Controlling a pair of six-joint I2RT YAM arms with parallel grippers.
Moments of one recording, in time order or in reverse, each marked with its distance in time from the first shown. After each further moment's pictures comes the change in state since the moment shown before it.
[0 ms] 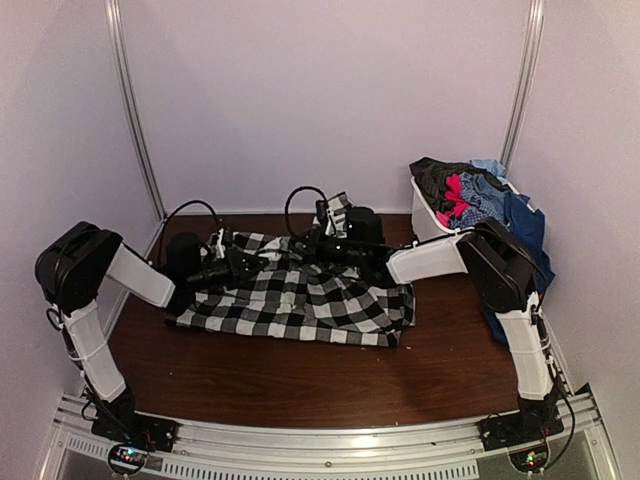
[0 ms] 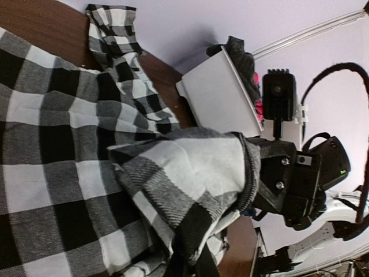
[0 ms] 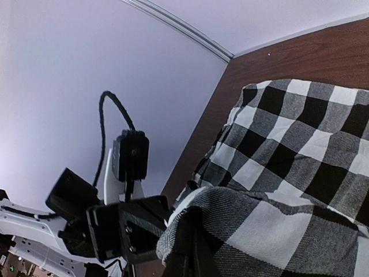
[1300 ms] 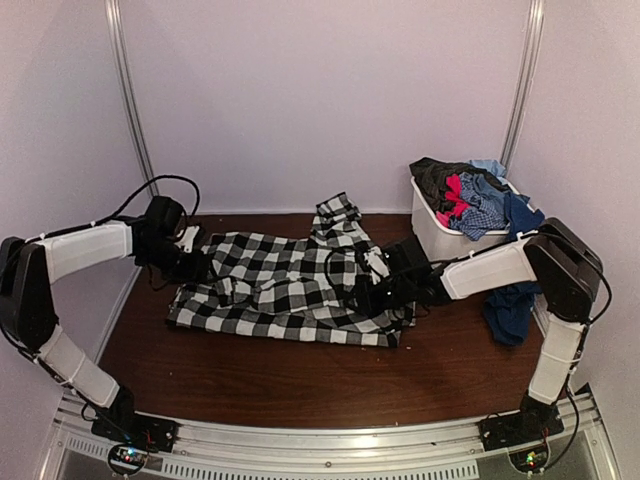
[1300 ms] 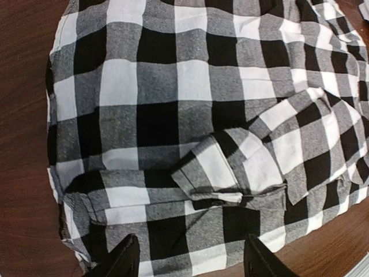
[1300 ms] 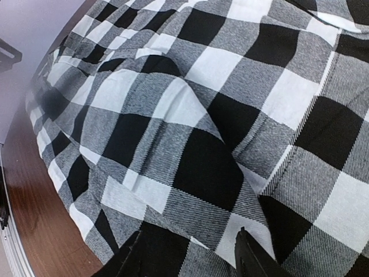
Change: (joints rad) left arm 0.135 -0.281 0.451 -1.696 -0.481 0.821; right arm -0.040 -0.410 -0.518 -0.537 0.202 -0.579
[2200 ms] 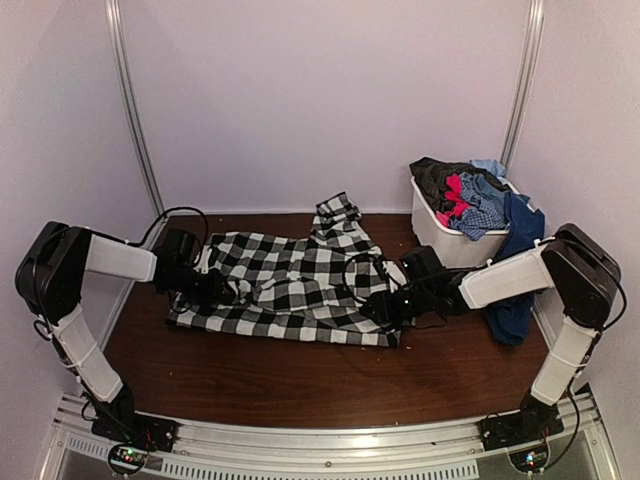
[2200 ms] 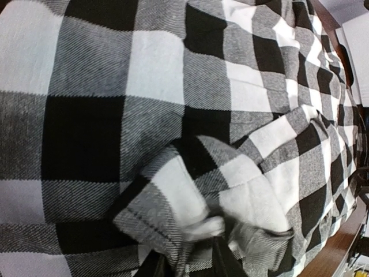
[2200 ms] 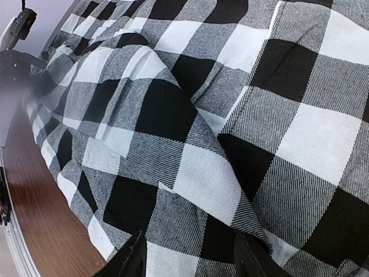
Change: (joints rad) left arm 0.000 0.154 -0.288 0.589 0.242 -0.251; right arm -0.039 -0.107 -0.173 0.035 -0.010 0.046
